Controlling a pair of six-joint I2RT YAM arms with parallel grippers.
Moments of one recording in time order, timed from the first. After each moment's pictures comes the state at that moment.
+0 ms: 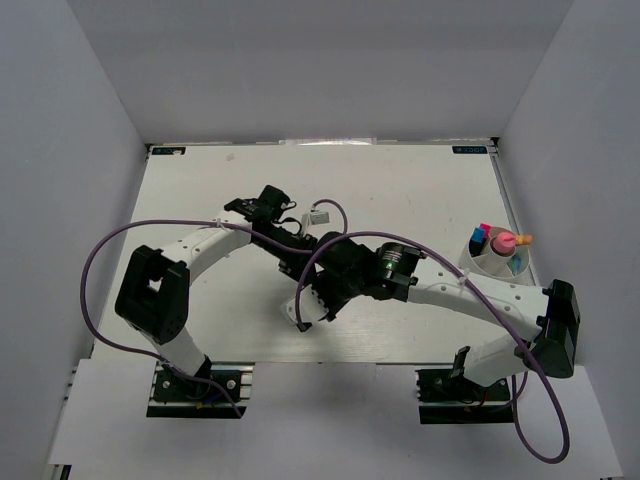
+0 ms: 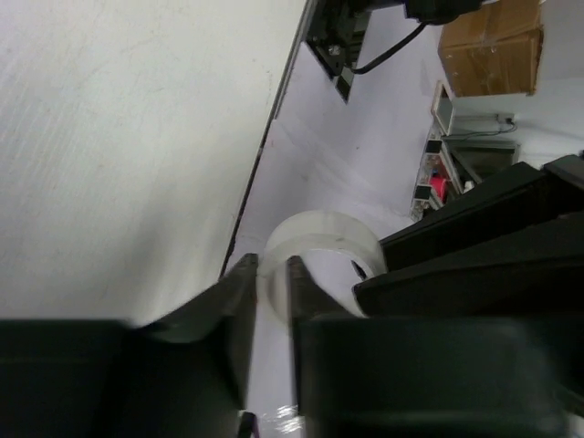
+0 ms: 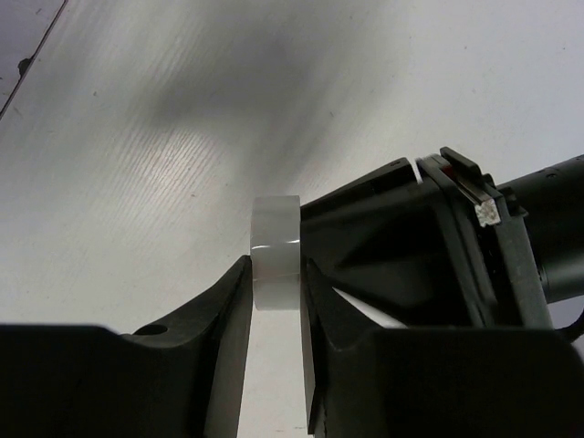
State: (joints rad) left arm -0.53 1.66 1.20 -0.83 1.05 0.13; right arm 1.19 1.41 1.29 -0.82 -0.16 -1.17
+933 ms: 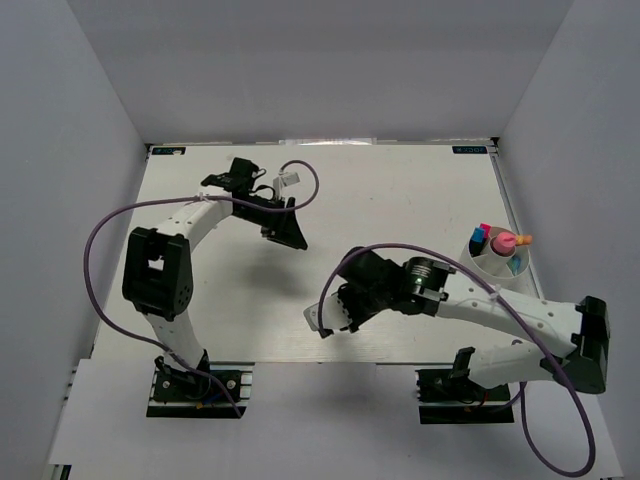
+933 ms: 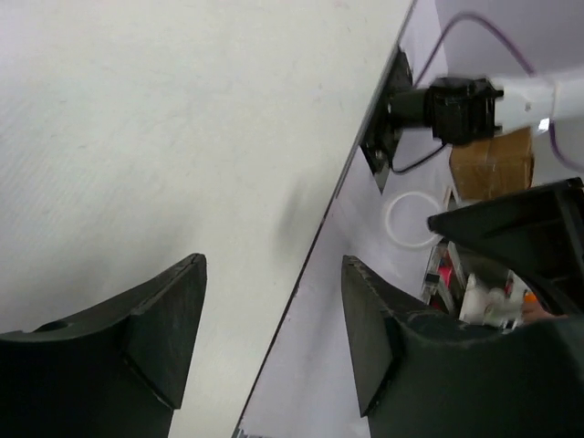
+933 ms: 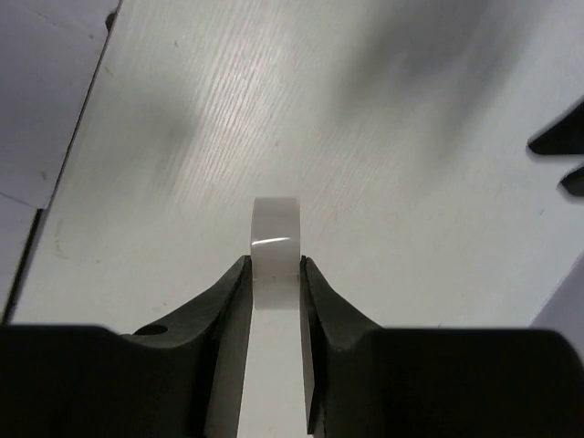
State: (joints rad) left arm -0.30 1.80 1.38 -0.81 1.06 0.11; right arm 1.20 1.25 1.12 -0.87 -0.12 -1.01
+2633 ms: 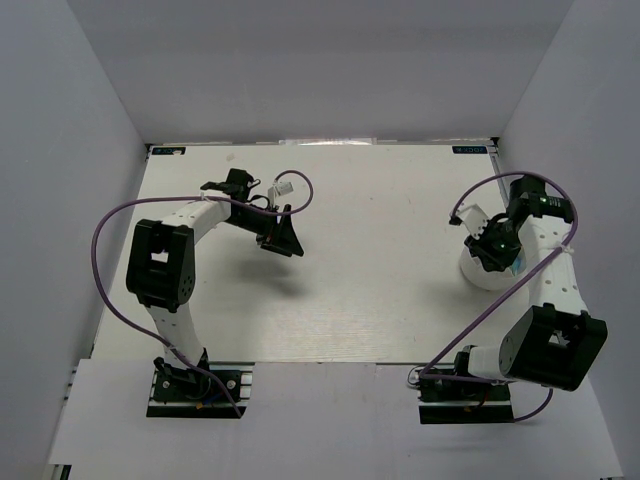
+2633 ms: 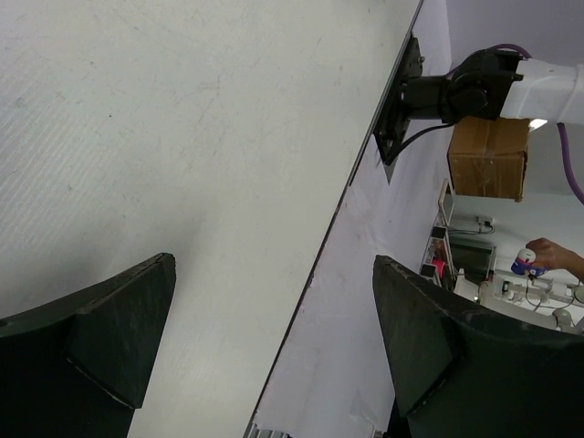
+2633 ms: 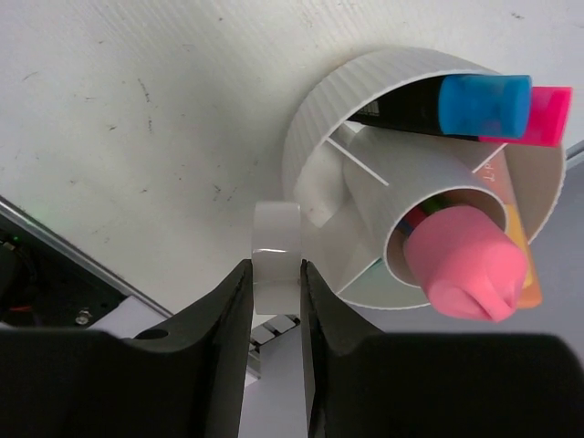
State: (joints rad) left arm -0.24 1.87 1.32 -0.79 1.08 0.17; right arm -0.20 1.33 1.21 -1.25 -0.21 -1.19
